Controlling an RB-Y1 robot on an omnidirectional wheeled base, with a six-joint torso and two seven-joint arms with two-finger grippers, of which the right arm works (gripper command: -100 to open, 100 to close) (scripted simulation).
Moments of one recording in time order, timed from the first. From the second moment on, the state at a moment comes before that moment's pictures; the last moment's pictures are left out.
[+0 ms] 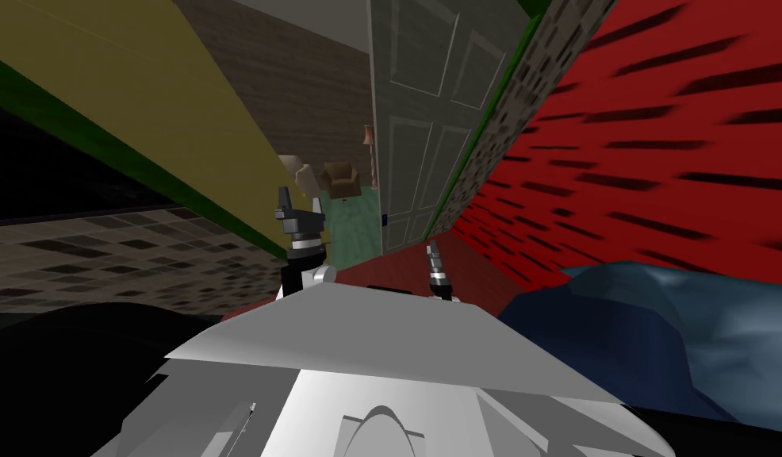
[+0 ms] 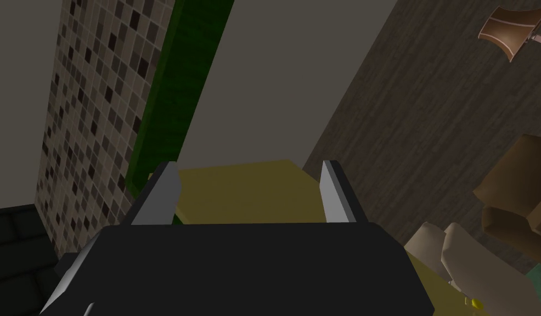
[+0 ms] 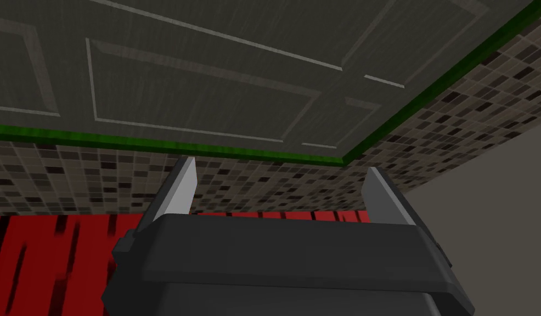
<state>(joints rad) 0.46 -0.08 0.14 -1.74 0.24 -0.63 -0.02</state>
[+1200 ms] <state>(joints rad) 0.41 -0.07 0.25 -1.45 0.34 -0.72 -0.13</state>
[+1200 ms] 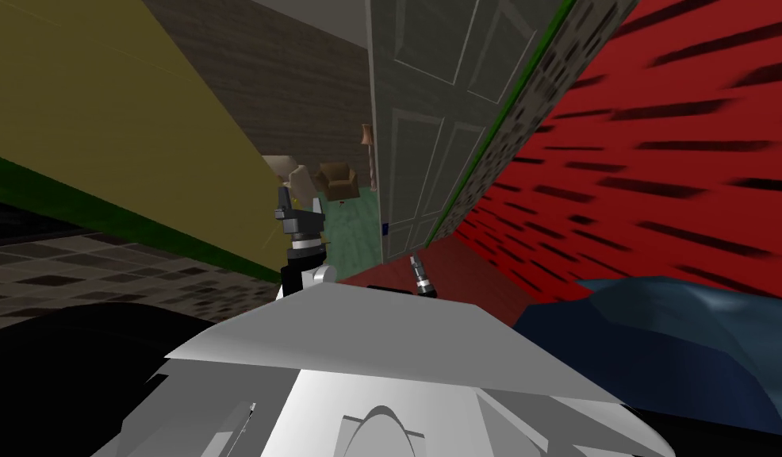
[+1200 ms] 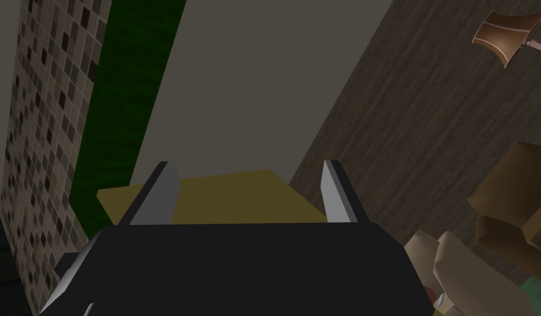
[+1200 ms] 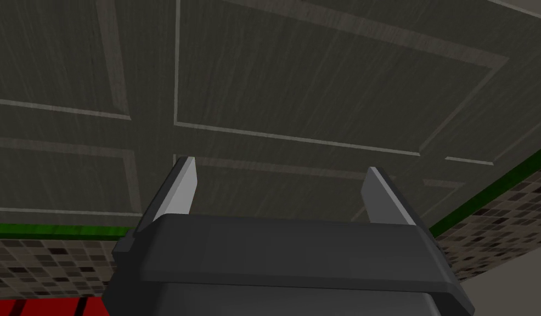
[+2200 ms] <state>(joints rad) 0.39 -0.06 0.33 -1.26 0.41 -0.77 -0.20</state>
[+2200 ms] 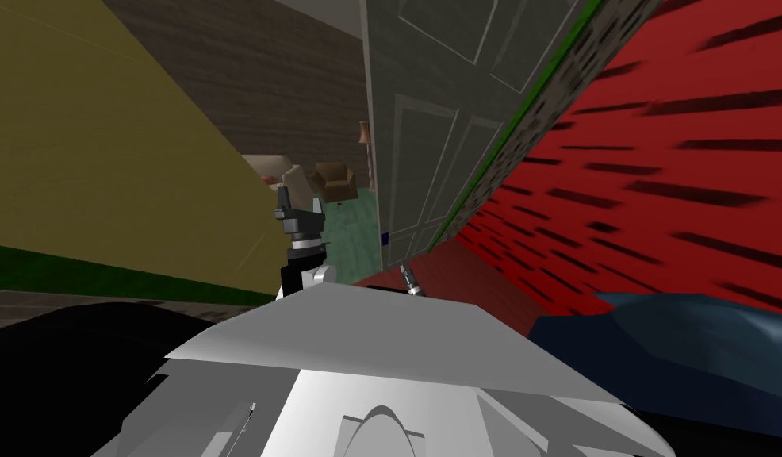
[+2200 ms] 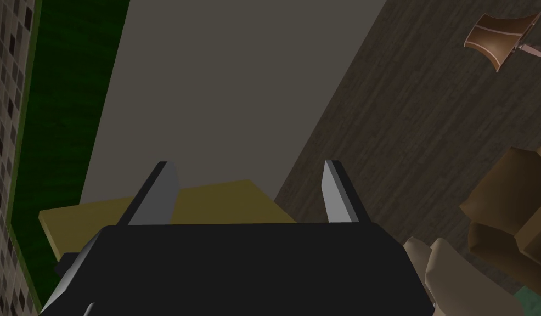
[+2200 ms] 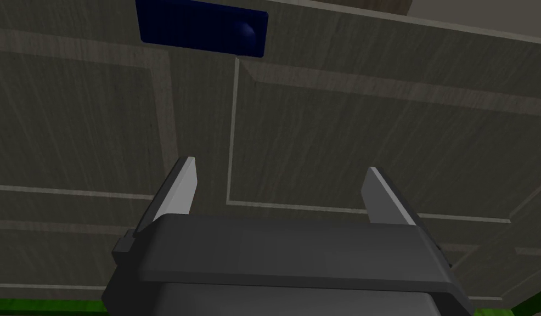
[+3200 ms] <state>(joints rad) 0.35 -0.05 0.37 -1.13 0.44 -0.80 -0.24</state>
